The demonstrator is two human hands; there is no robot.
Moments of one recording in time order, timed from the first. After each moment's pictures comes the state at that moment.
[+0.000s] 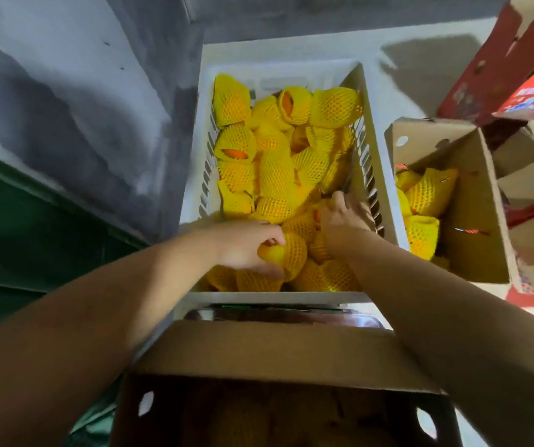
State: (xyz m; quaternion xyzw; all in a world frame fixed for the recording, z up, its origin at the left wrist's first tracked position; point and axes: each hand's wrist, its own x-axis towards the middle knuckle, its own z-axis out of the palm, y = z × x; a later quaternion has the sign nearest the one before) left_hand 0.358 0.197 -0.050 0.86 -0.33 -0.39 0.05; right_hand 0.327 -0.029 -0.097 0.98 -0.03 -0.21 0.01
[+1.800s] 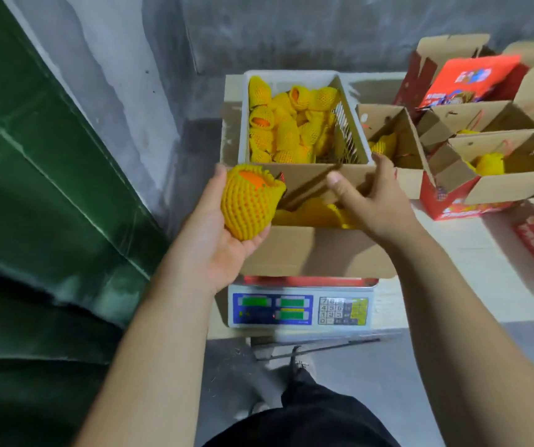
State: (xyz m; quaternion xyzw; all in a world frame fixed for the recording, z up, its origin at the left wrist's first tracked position) left_hand -0.027 0.323 0.125 0.43 0.19 -0.22 0.86; right_hand -0.021 0.082 0.092 0.88 -0.14 0.08 -0.45
